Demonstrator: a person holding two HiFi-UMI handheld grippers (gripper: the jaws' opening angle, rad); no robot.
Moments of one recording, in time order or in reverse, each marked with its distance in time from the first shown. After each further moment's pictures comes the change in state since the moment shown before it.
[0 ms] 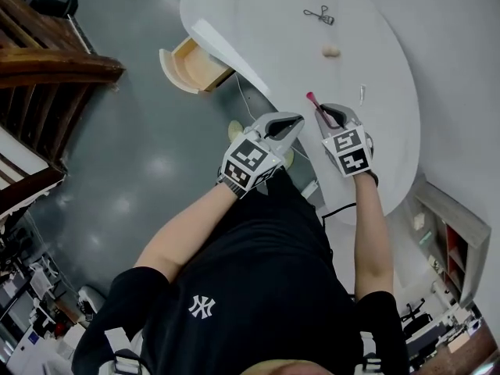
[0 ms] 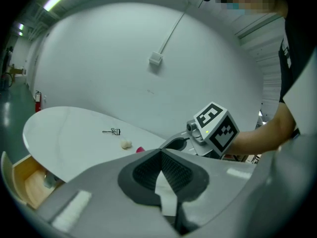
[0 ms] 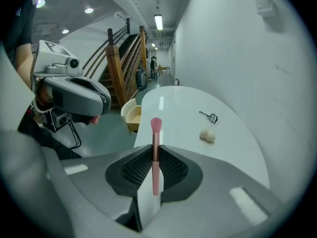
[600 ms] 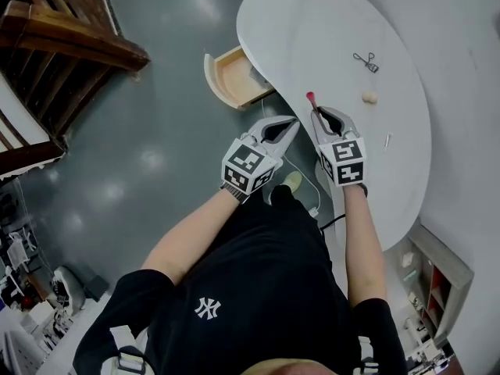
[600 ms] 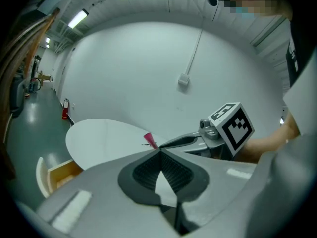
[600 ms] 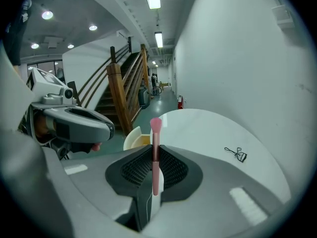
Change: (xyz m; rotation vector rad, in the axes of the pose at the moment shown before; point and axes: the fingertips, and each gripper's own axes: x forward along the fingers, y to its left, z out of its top) left arm -0.094 0.119 0.033 -0.078 -0.132 0.224; right arm 0.062 0.050 0.150 0.030 -0.200 0.032
